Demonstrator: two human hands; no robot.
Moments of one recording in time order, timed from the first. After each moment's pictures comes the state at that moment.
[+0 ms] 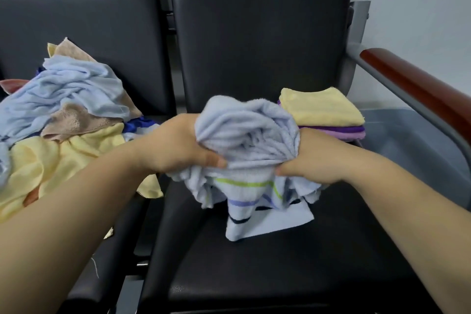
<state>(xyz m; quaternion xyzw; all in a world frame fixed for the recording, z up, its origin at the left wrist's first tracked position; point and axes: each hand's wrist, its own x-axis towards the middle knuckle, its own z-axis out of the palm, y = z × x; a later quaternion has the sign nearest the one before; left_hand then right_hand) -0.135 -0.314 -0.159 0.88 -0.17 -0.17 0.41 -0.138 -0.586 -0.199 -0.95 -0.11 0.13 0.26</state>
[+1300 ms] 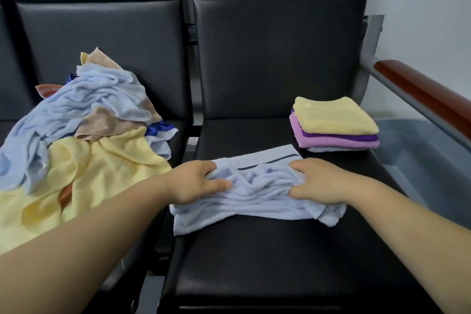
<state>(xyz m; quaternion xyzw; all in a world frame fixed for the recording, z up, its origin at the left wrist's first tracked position) -0.118 -0.274 -0.256 0.95 -0.16 -0.14 0.25 -0.134 -0.585 -0.250 -0.96 -0.08 0.17 0.23</state>
